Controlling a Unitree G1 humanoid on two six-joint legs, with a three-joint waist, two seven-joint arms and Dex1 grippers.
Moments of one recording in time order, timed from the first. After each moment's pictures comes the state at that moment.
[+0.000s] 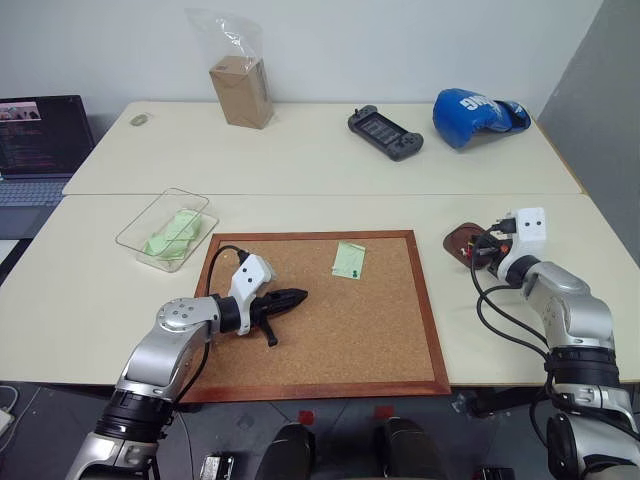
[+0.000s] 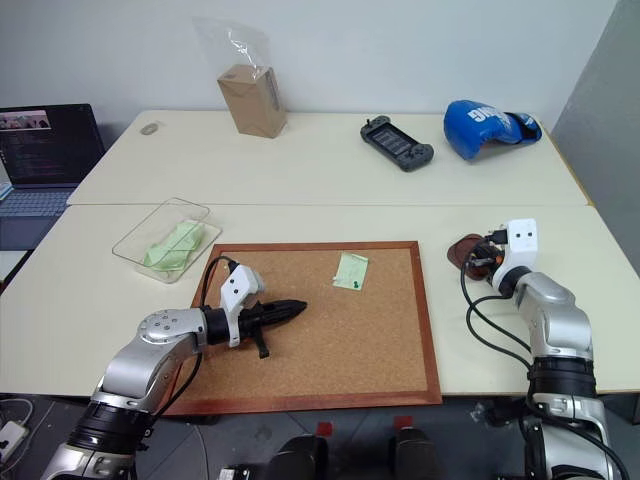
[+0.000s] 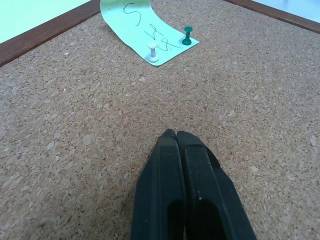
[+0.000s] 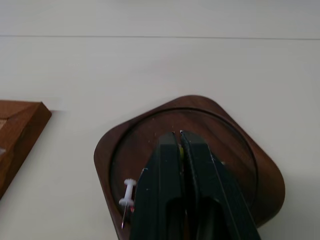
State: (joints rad) left arm -0.23 0.59 -0.09 -0.02 -0.30 0.36 -0.93; right arm -0.51 -0.45 -0.23 0.26 0.26 0.53 0.42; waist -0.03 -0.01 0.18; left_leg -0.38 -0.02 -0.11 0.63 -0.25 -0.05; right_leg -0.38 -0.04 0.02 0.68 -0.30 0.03
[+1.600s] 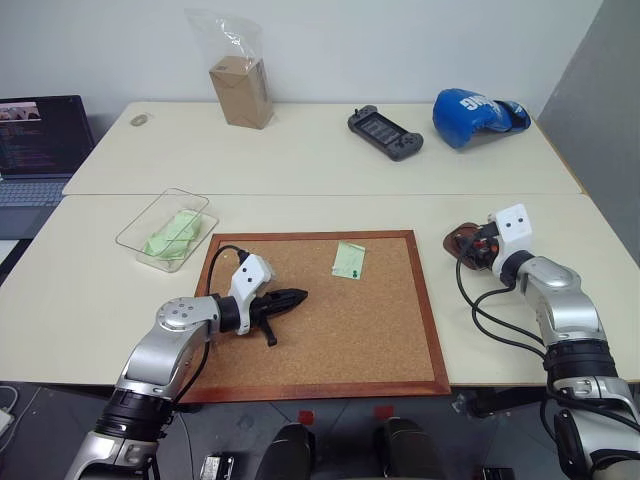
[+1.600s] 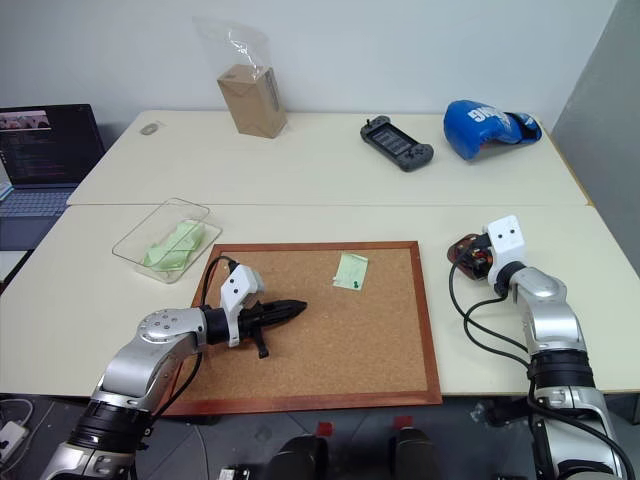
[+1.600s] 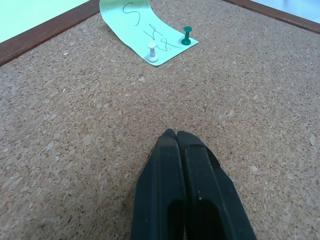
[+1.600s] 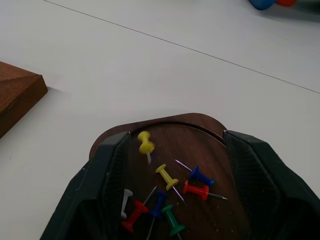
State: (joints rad) left arm -0.24 0.59 -0.09 -0.01 -0.30 0.36 -0.93; right arm -0.50 -0.51 -0.10 0.35 0.10 0.30 0.47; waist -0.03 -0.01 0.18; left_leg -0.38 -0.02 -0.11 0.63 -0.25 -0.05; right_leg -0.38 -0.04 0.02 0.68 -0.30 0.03
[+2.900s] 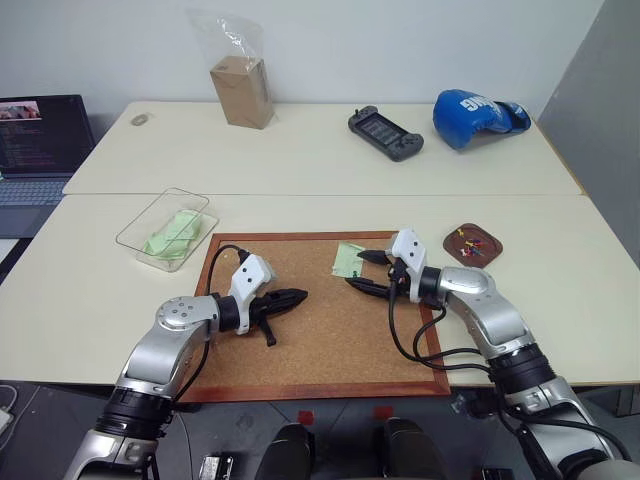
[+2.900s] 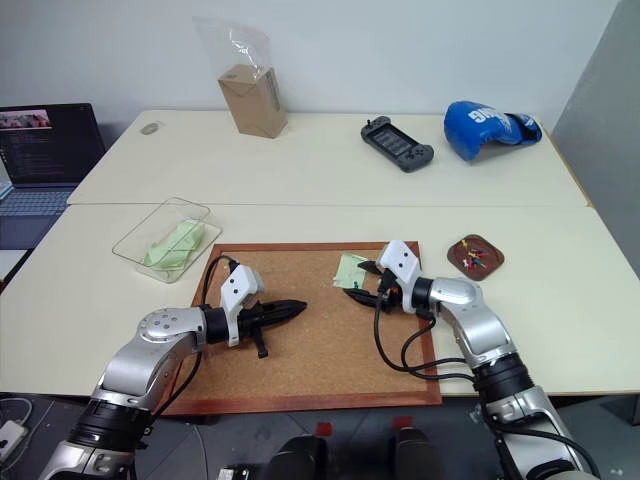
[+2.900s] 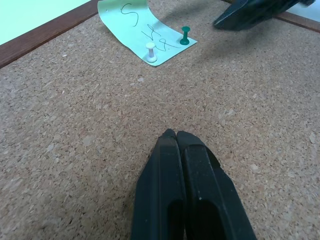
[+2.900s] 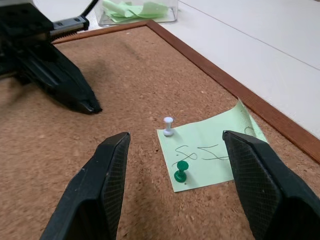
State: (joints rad) left arm -0.24 0.59 -0.10 0.00 -0.30 0.34 -0.94; right arm -0.53 -0.32 0.25 0.24 0.18 0.19 0.87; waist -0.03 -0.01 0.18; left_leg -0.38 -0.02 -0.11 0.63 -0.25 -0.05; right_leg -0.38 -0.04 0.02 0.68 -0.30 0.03
